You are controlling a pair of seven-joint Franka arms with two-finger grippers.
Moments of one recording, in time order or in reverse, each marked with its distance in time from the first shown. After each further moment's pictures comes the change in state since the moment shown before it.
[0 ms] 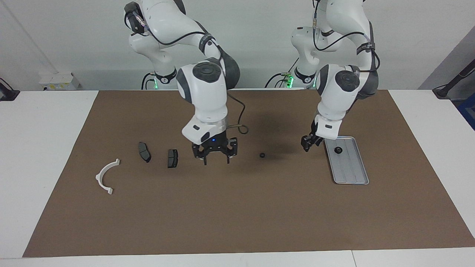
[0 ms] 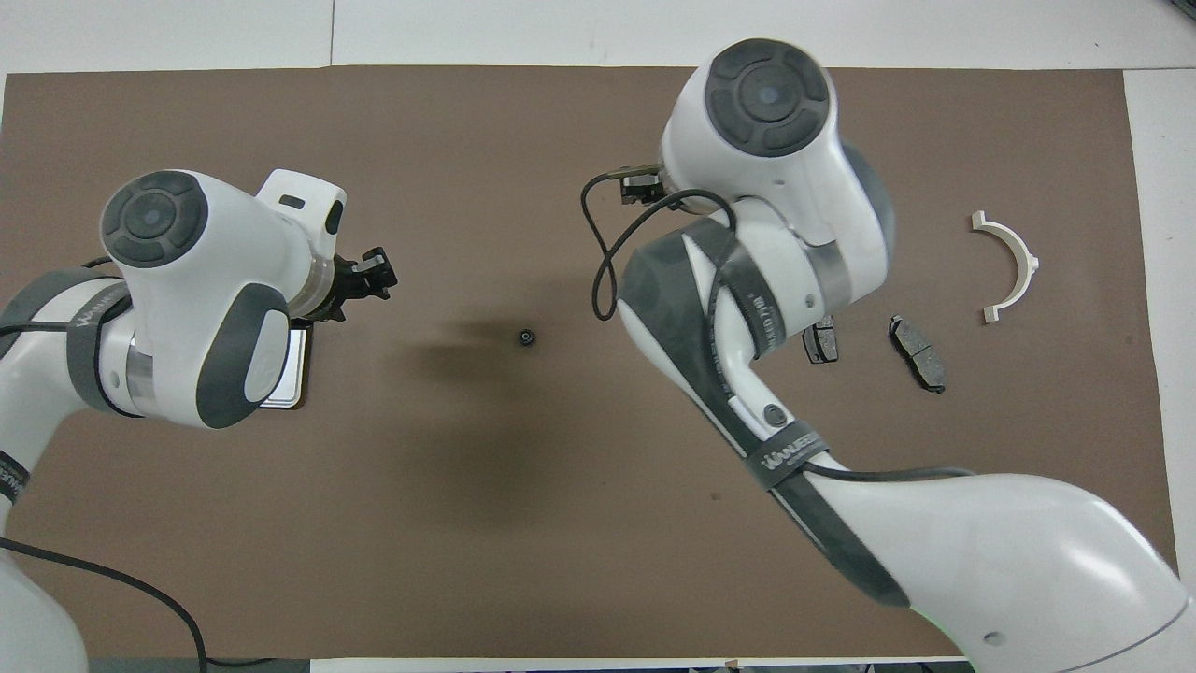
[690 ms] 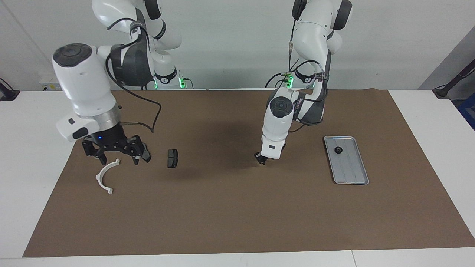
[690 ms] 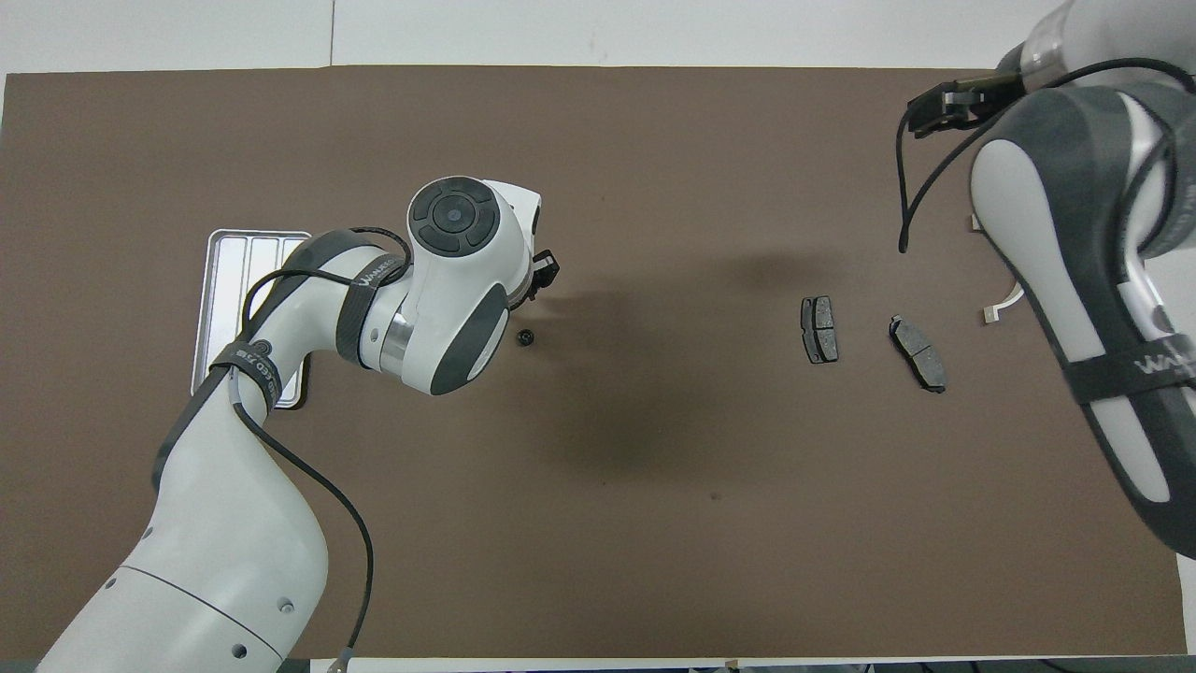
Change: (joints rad) left arm -0.193 0.296 0.017 0.212 0.003 0.017 -0.201; right arm -0.319 -0.143 -0.001 -0.001 0.000 -0.103 -0.252
